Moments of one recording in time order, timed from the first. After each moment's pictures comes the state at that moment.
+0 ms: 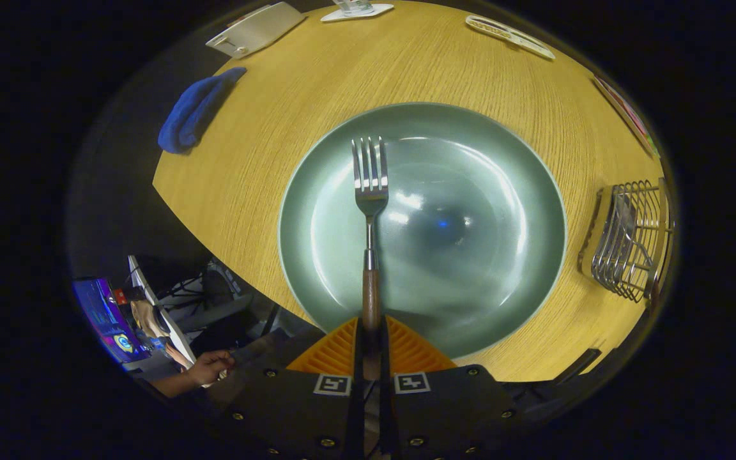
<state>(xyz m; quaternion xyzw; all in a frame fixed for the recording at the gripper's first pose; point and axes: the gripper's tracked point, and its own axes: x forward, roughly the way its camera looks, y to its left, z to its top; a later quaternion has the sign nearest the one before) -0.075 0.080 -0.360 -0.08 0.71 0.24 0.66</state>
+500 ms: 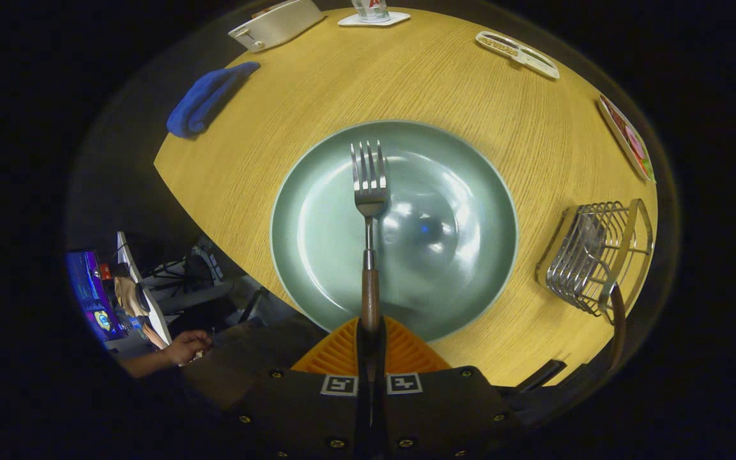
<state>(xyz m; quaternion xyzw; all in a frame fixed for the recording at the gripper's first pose) -0.065 0.048 -0.333 -0.12 0.70 0.24 0.67</state>
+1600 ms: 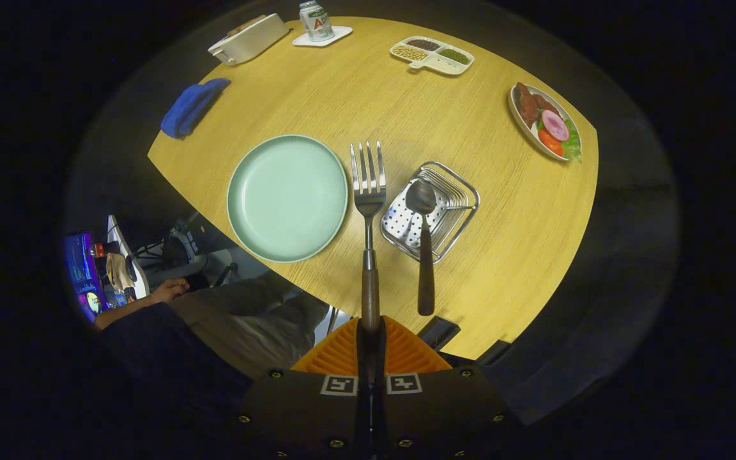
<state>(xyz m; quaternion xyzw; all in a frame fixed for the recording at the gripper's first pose) -0.039 -0.120 -0.220 -0.16 0.71 0.20 0.65</state>
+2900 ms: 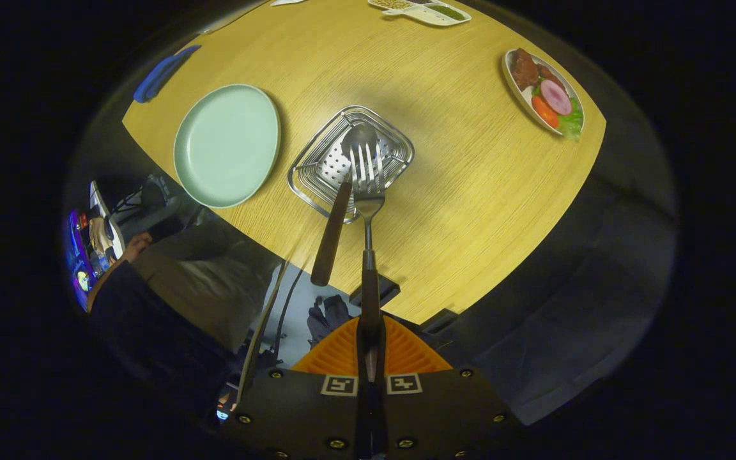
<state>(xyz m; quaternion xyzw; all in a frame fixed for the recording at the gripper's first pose) -0.008 -0.193 -0.222 -0.27 0.80 0.17 0.51</state>
